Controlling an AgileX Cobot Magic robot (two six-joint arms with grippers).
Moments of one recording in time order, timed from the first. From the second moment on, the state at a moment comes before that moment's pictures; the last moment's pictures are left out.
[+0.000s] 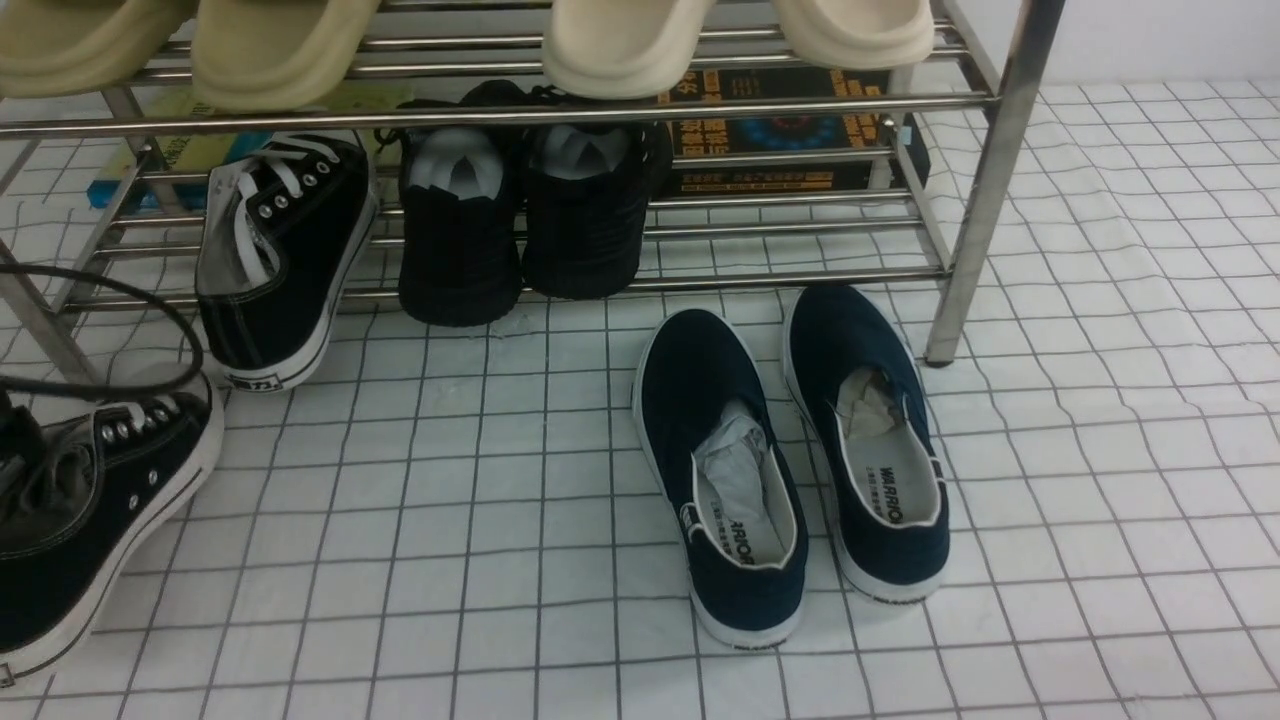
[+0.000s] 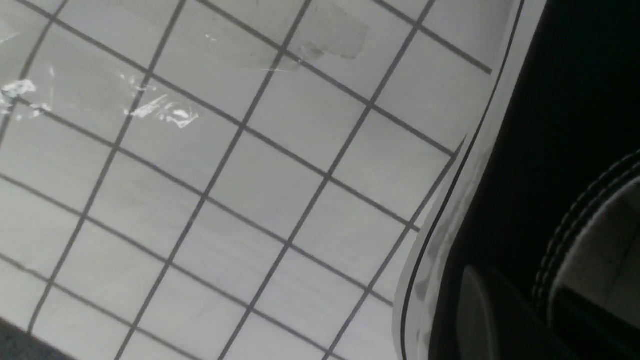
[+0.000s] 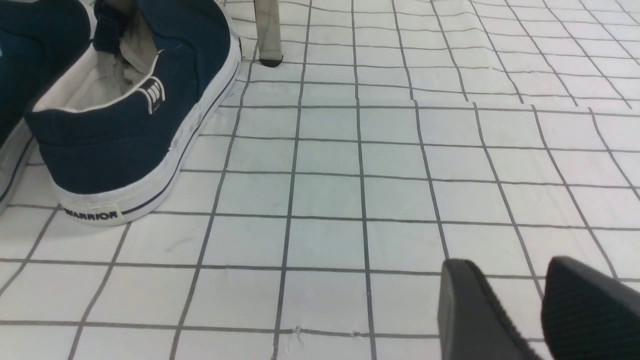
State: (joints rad) right arm 0.02 -0.01 0.01 0.06 0.39 -0.05; left arm 0.28 1.41 -0.96 0.10 0.94 -0.29
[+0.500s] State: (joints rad) right arm 0.02 -0.01 0.01 0.06 0.39 -0.05; left arm 0.28 1.43 -0.95 0.15 0.82 -0.29
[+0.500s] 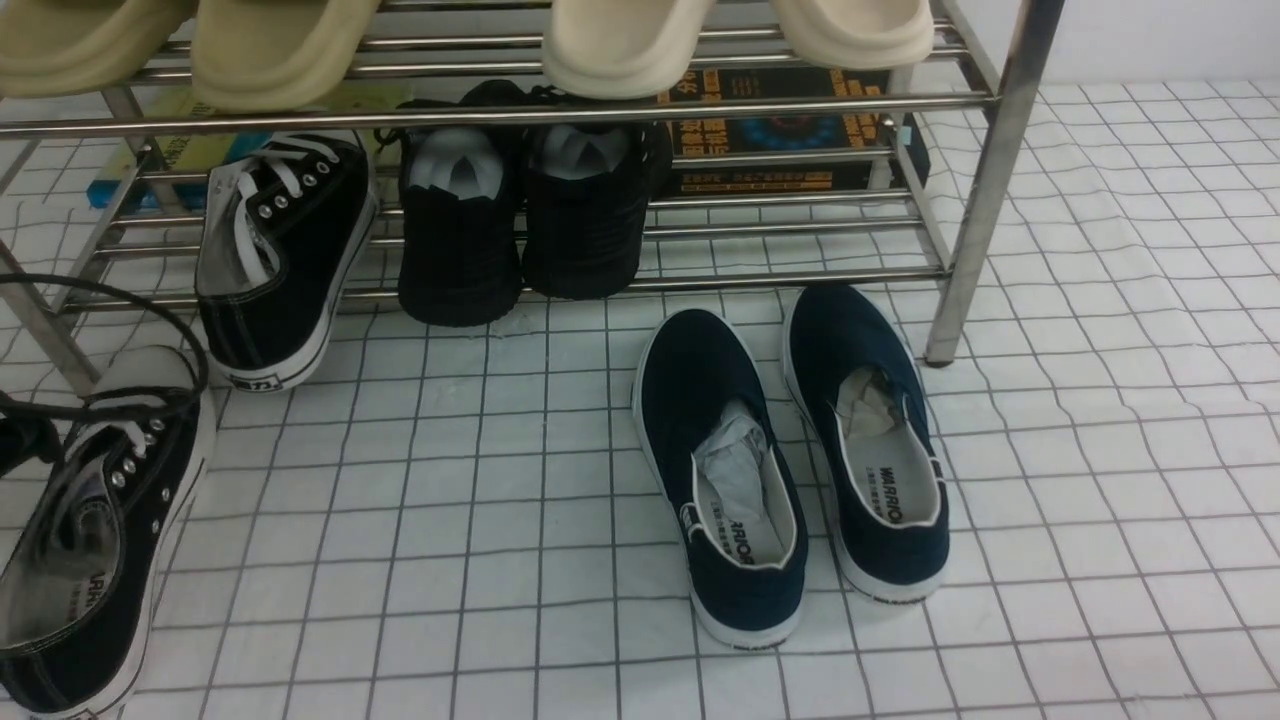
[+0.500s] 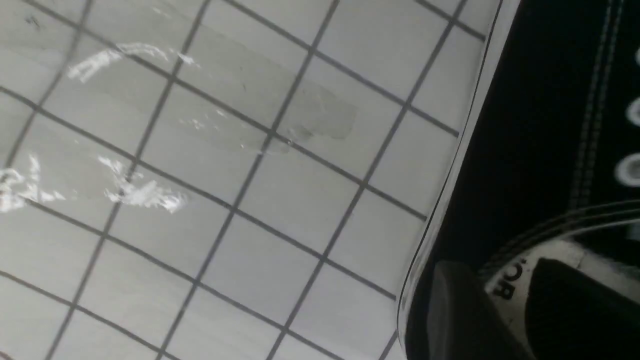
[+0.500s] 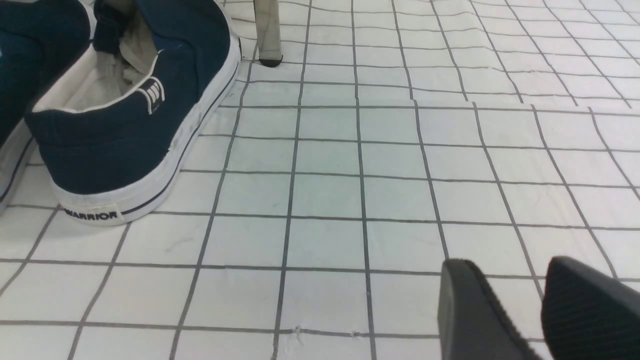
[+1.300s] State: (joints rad) right arm 0.02 -0.01 0.01 0.06 0.39 -0.05; left arm 0.09 1.56 -1.37 -0.07 0.86 -0.29
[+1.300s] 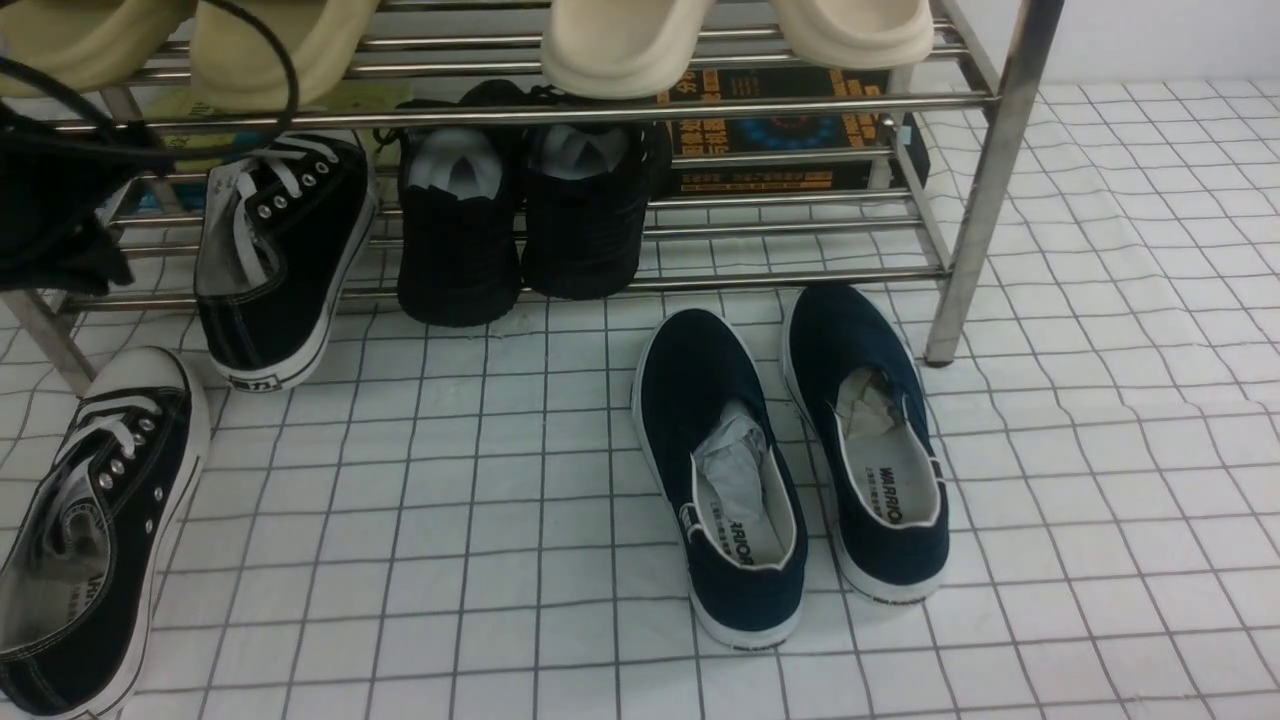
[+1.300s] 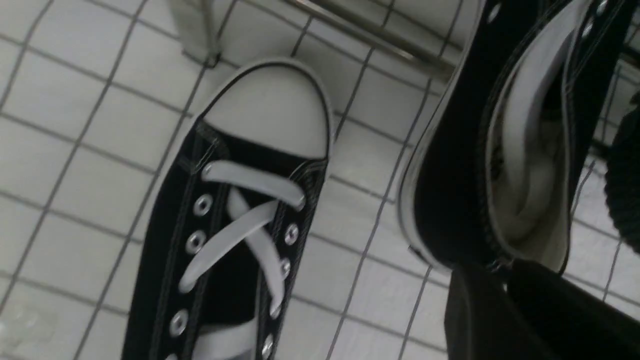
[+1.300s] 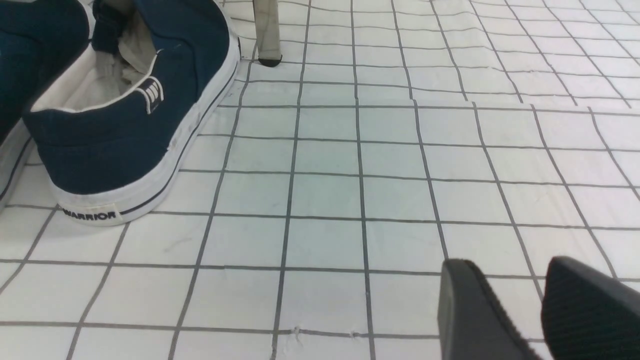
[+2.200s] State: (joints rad) right arm 0.02 -0.01 0.01 0.06 0.39 -0.05; left arm 0.05 1.68 -1.38 -0.08 1.04 -0.23
